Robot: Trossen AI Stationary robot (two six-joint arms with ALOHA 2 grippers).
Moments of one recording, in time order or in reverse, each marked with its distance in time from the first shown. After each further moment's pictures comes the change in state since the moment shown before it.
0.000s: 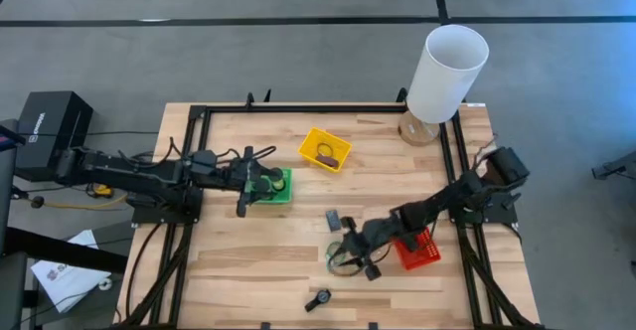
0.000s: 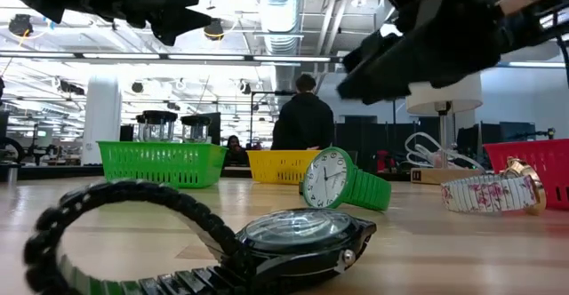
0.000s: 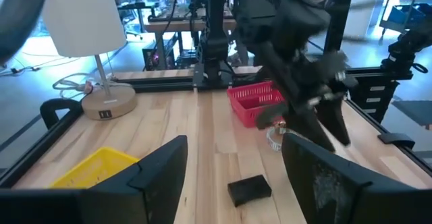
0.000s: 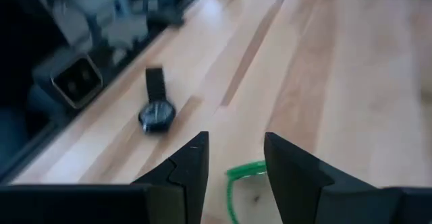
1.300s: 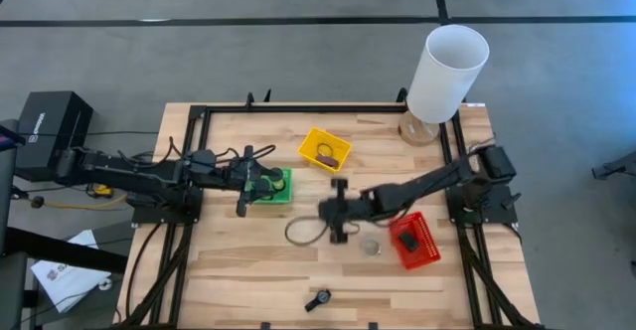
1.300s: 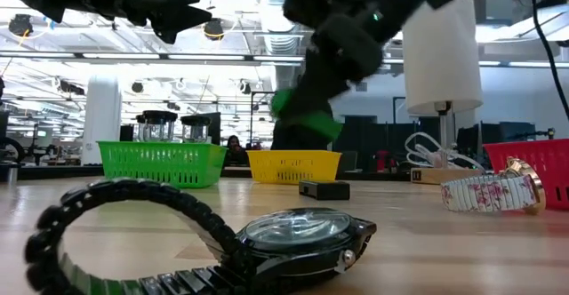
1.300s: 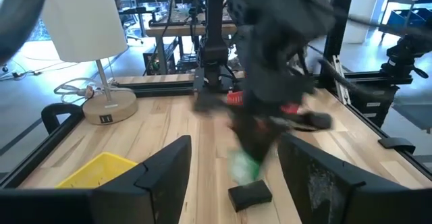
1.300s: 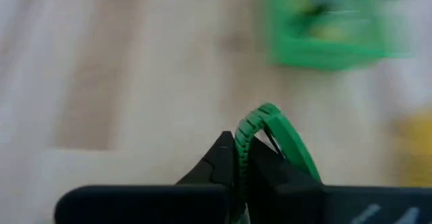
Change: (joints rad) left arm 0.001 0.000 0.000 0.017 0.000 0.001; right arm -0.159 0.082 0.403 -0.635 0.388 -0.004
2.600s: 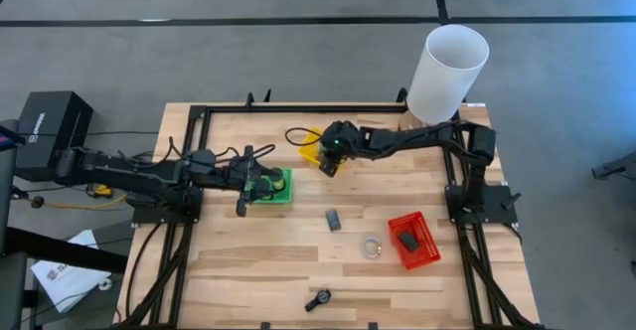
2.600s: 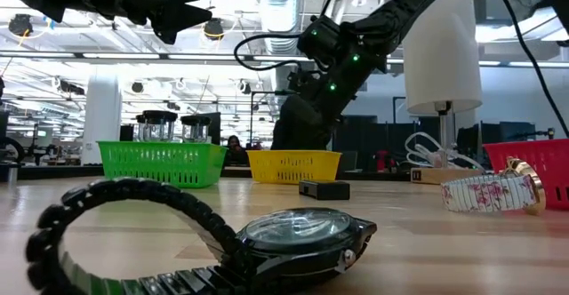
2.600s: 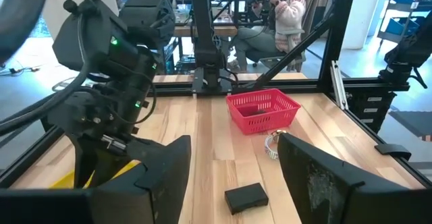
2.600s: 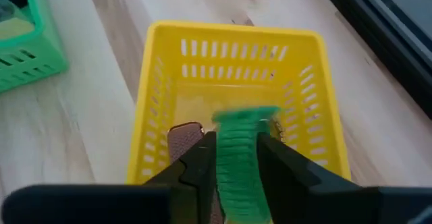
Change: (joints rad) left arm -0.001 0.000 0.000 0.008 0.000 -0.030; right arm -0.519 0.081 0.019 0.070 -0.146 0.065
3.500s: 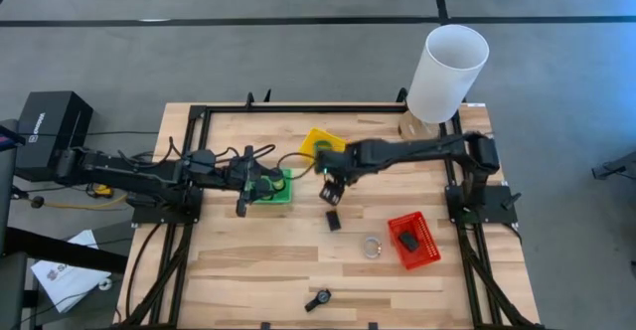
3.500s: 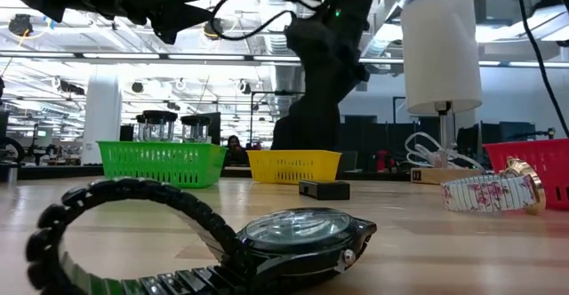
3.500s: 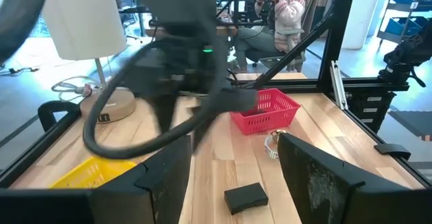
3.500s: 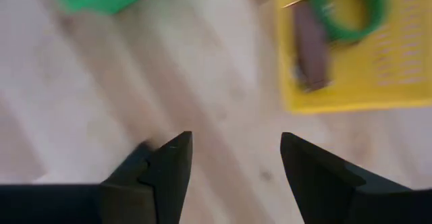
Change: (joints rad) left arm 0.000 0.000 0.000 0.000 0.000 0.000; right arm 0.250 -0.014 0.378 -0.793 -0.053 0.393
